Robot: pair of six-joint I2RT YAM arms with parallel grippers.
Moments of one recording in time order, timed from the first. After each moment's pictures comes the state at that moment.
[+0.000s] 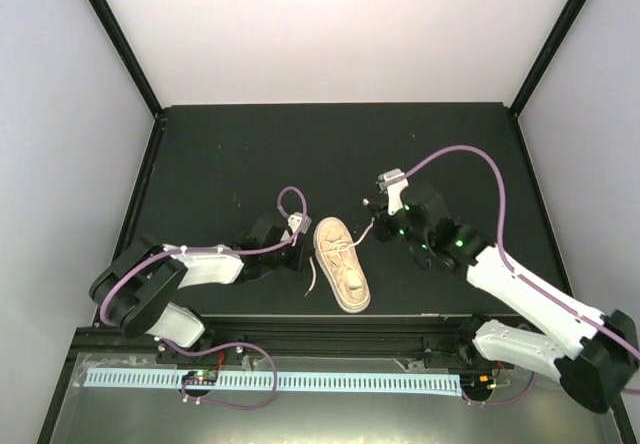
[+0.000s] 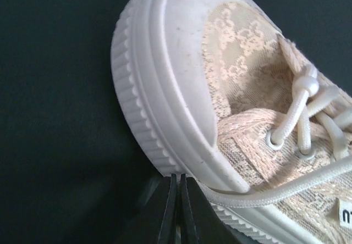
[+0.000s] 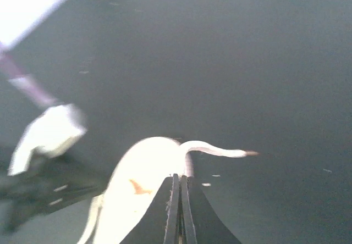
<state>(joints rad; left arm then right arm) -0.67 1.44 0.44 0.25 0.25 -0.40 0.72 1.09 0.82 -0.33 0.10 0.27</state>
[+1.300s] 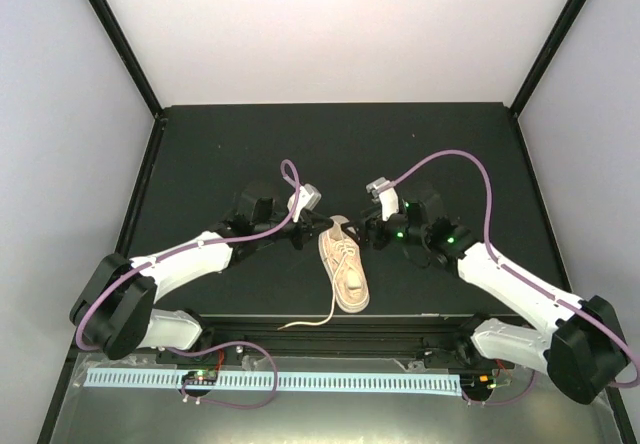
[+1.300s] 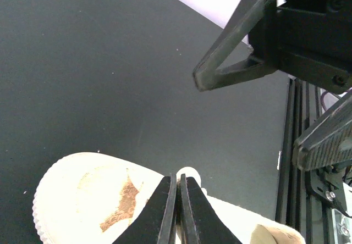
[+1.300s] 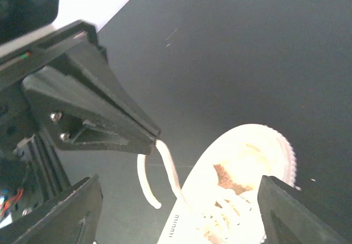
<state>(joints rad) -0.59 1.32 0.64 0.23 0.61 -0.15 0.65 1.10 0.70 -0.14 -0.36 0.27</state>
